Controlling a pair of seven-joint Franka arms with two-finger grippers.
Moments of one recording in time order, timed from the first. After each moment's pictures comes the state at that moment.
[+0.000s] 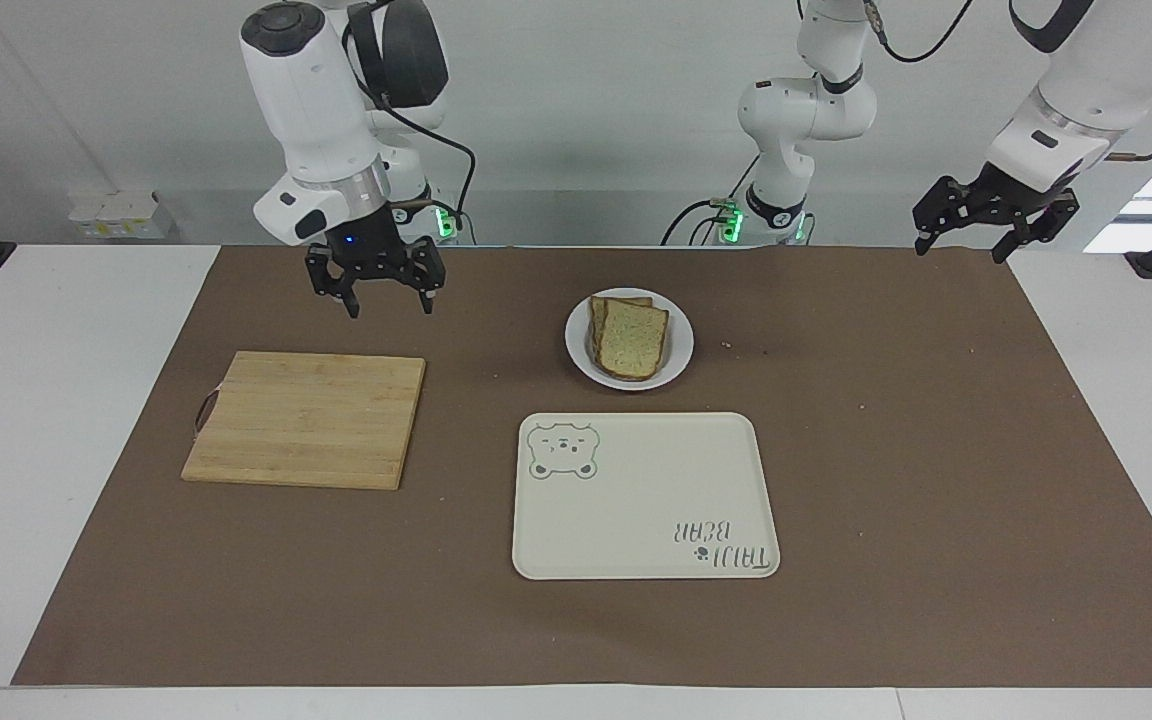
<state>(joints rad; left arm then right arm) -0.10 0.00 0.06 -1.49 -0.02 1.40 0.14 0.00 -0.07 0.18 -1.78 0.04 1.81 0.18</state>
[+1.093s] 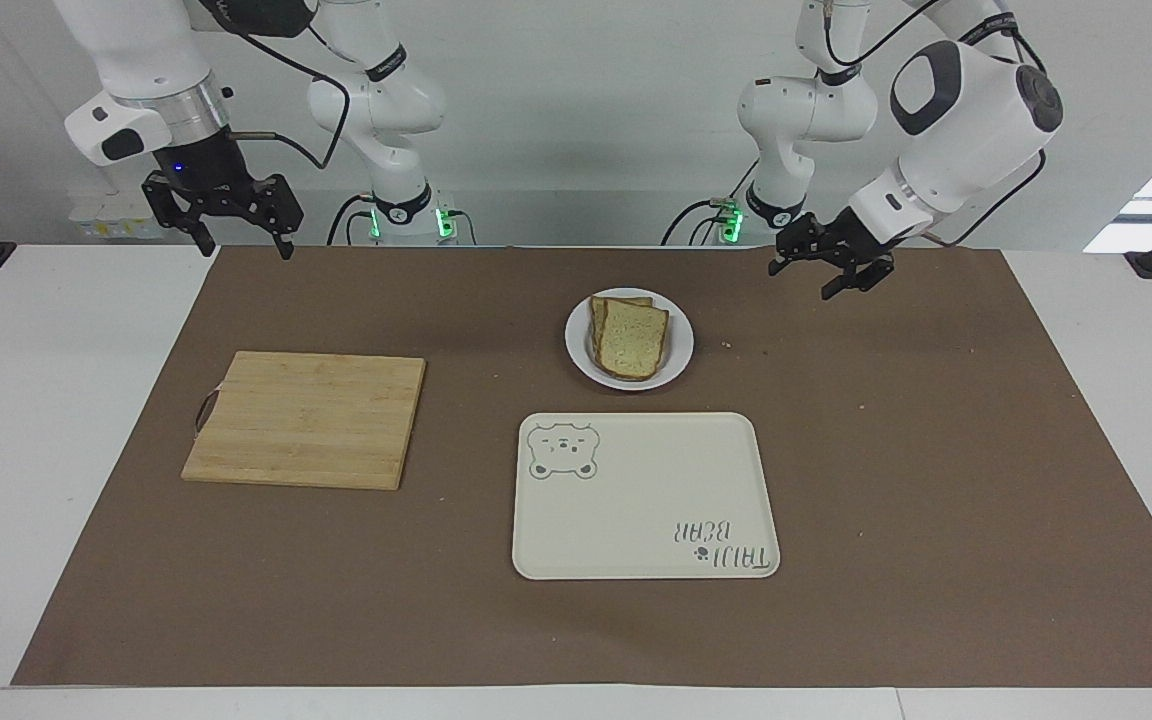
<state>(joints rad) -0.19 -0.18 0.04 -2.13 -0.54 1.85 0.22 -0.02 -0.09 -0.01 -1.65 -0.03 1.61 0.01</state>
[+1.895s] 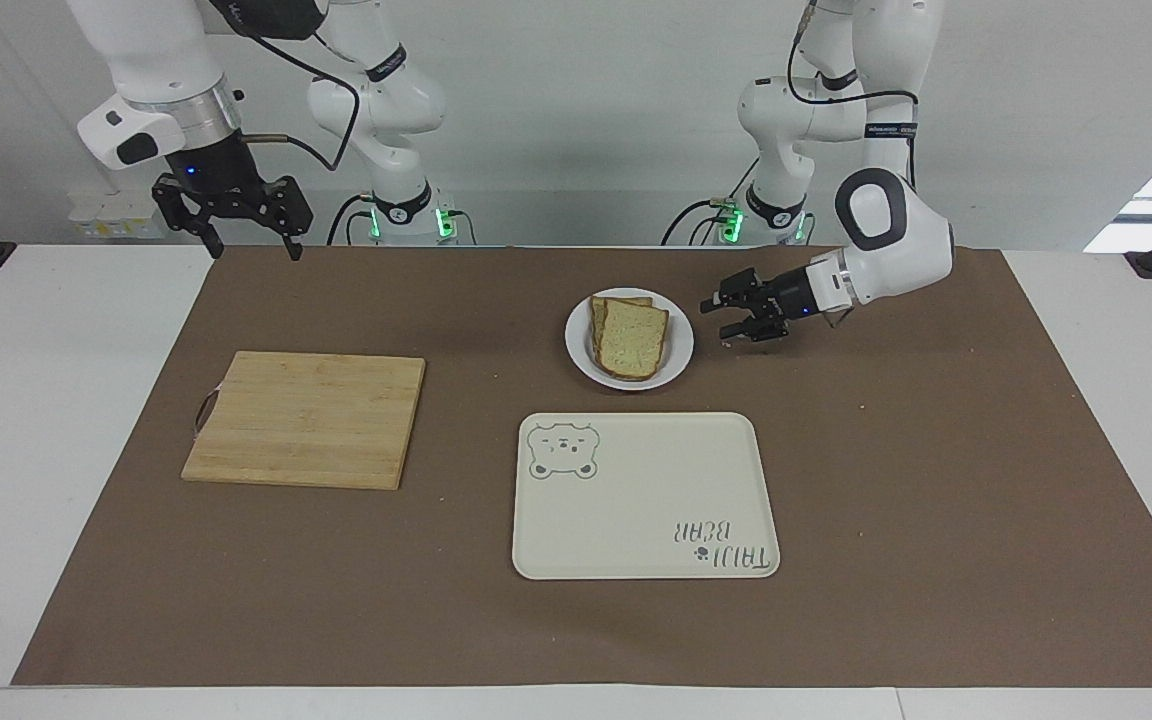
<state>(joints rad) -0.19 -0.04 0.05 -2.45 -1.12 1.98 0.81 -0.02 -0.09 0.00 -1.65 -0.03 1.60 0.01</state>
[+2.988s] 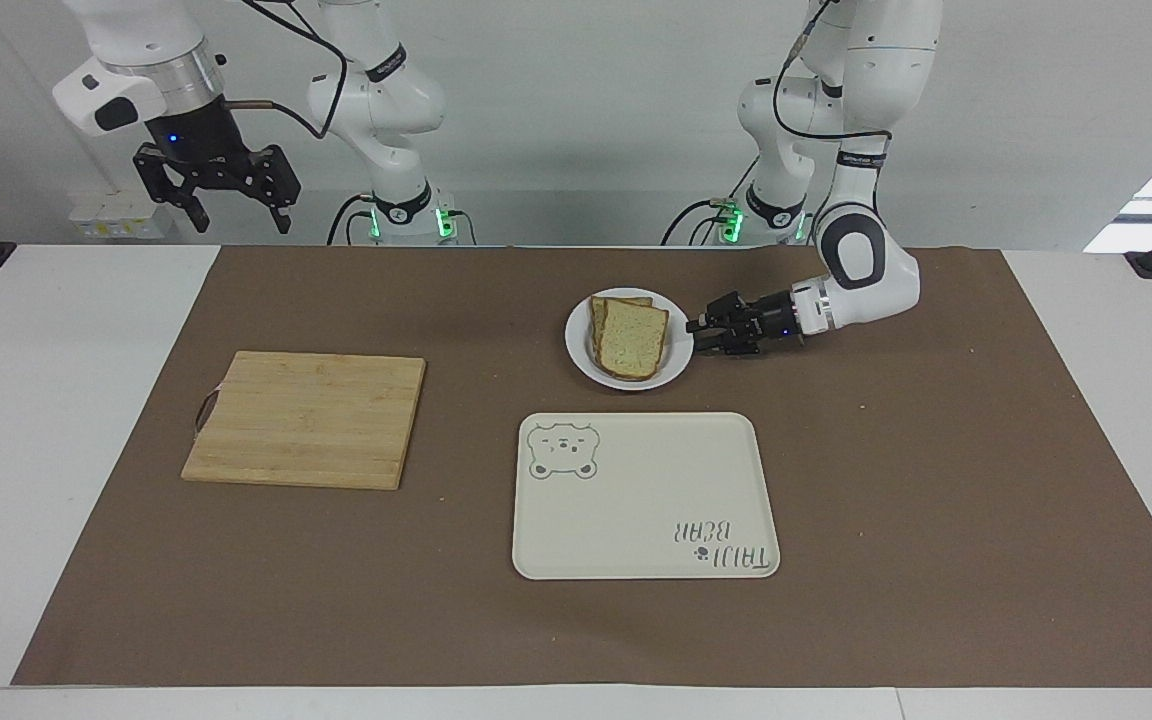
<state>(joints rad) -0.19 0.08 0.05 -2.55 -1.39 1.97 1.04 -0.02 -0.08 0.00 -1.56 -0.03 1.49 -0.02</state>
